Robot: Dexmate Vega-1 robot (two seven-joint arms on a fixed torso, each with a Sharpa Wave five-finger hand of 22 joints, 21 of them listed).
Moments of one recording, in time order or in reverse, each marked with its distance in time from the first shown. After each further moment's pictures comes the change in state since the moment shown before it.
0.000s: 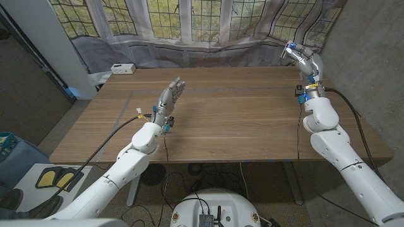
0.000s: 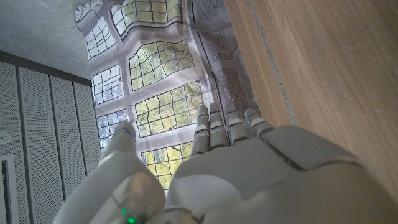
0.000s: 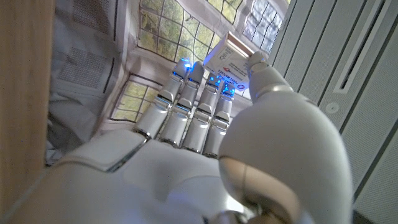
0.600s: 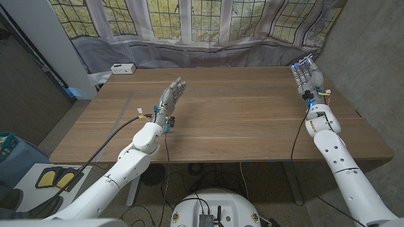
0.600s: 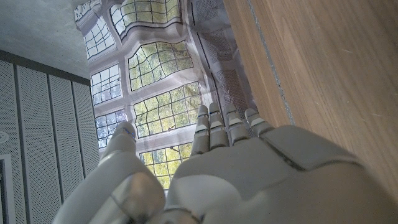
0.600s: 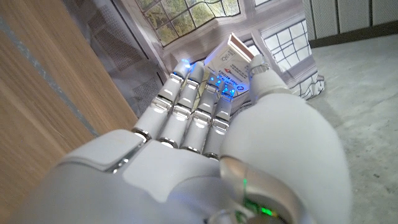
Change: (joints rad) left arm -0.003 -0.006 0.003 0.008 -0.003 0.000 -0.002; left_hand 0.000 0.000 0.000 0.000 0.000 0.000 0.000 0.000 0.000 0.000 0.000 0.000 0.000 0.000 0.000 0.000 0.000 0.000 0.000 0.000 0.000; right arm -0.019 0.122 0.108 -0.008 0.650 -0.211 0.098; right_hand -0.019 0.019 -0.015 0.007 0.005 -0.008 -0.007 -0.007 0.000 -0.006 -0.006 -0.002 -0.005 0.003 -0.003 0.000 0.009 0.006 -0.014 0.007 0.000
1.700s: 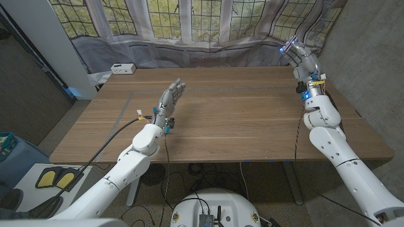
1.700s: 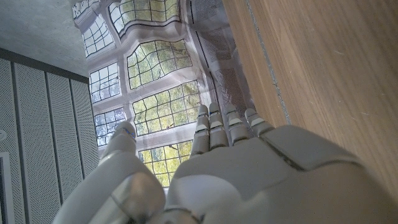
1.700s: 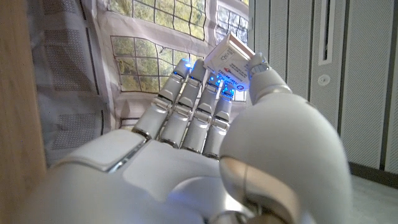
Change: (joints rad) left arm 0.021 0.006 -0.005 -0.017 -0.003 -0.003 0.014; left_hand 0.000 0.000 0.000 0.000 0.000 0.005 0.005 0.000 0.000 0.000 0.000 0.000 0.000 0.000 0.000 0.000 0.000 -0.005 0.005 0.000 0.000; right arm 0.075 -0.140 -0.143 0.046 -0.442 0.261 0.190; right_hand 0.006 -0.006 0.003 -0.018 0.003 0.009 0.009 0.000 0.000 0.015 0.008 -0.008 -0.001 0.067 -0.017 0.026 0.008 0.012 -0.004 0.000 0.000
